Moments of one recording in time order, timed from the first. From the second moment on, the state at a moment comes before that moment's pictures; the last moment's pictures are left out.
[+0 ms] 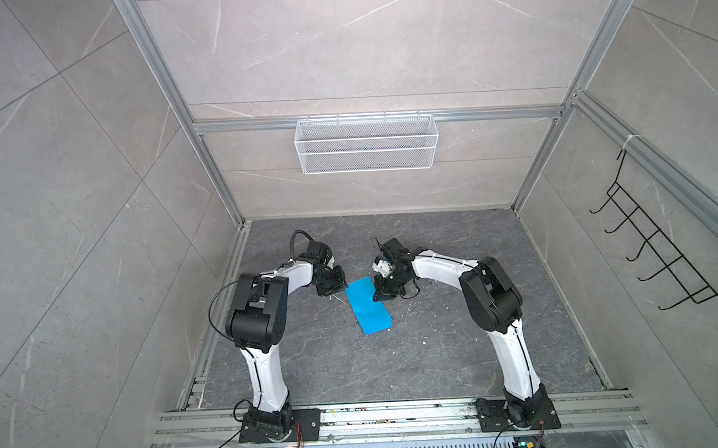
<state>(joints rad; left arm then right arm) -0.25 1.95 1.21 -0.42 0.40 -0.50 0.60 2.24 1.62 -0.65 -0.50 0.44</state>
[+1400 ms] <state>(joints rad) -0.30 1.91 1.09 -0.27 0.54 -0.64 0.63 2.09 1.55 -0.62 -0.47 0.30</state>
